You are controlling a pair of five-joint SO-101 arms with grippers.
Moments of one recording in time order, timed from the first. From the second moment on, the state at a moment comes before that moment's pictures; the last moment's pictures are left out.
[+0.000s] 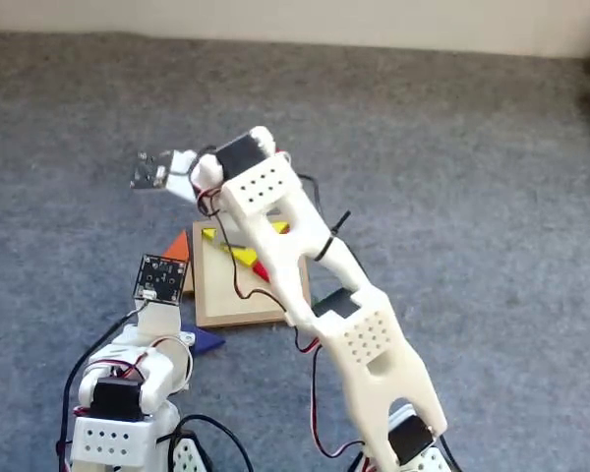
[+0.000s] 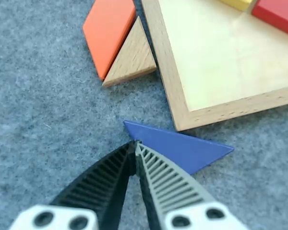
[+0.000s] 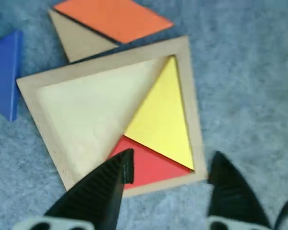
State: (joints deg) left arm -1.5 -101.3 96.0 74.8 1.6; right arm -42.3 43.2 -57.7 99.7 50.4
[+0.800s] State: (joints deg) left arm -1.5 -101.3 96.0 74.8 1.6; right arm -36.8 53.5 -51.6 89.5 22.4
